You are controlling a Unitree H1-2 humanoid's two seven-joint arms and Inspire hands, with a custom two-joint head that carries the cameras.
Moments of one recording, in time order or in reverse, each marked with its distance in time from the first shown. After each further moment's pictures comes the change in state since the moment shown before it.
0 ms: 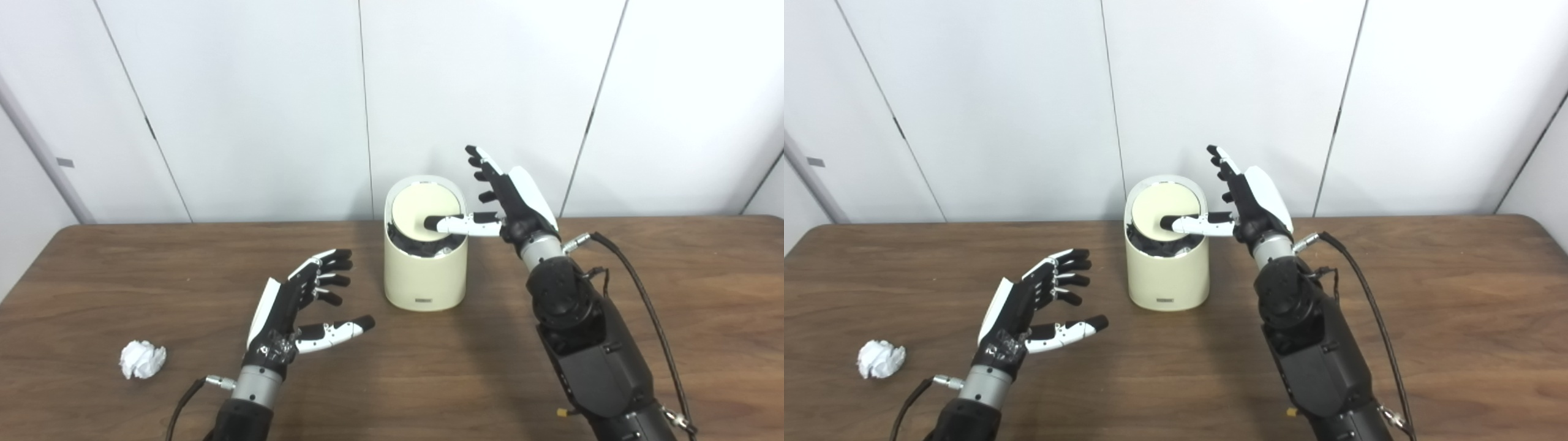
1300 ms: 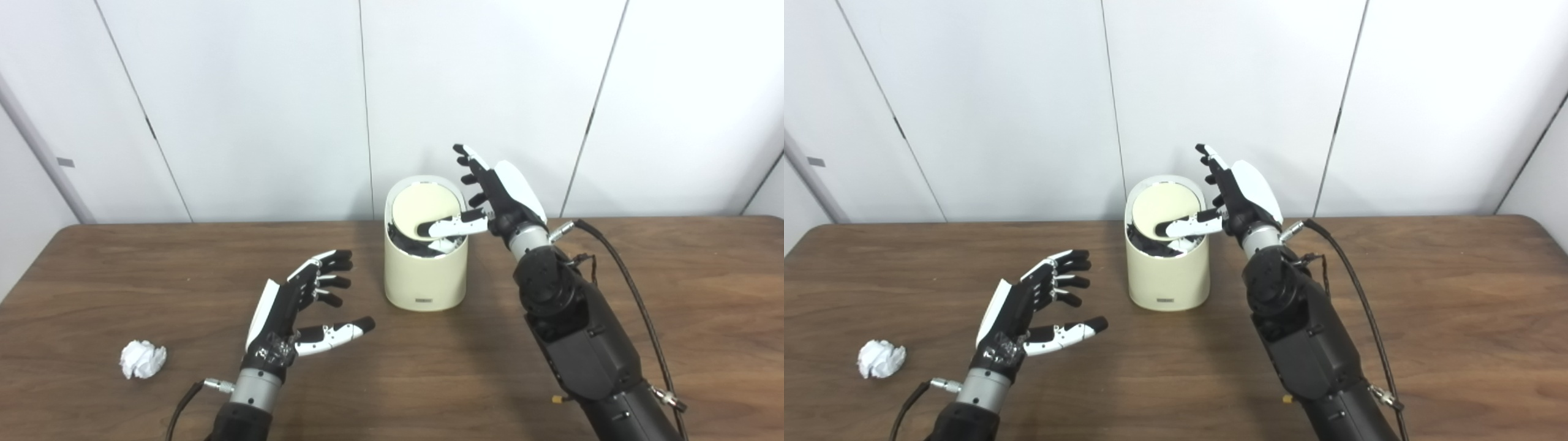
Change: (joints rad) left arm 0.015 -0.001 -0.003 -0.029 -0.003 0.006 -0.005; right arm -0.047 -0.011 0.049 0.067 -0.038 0.006 -0.004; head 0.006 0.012
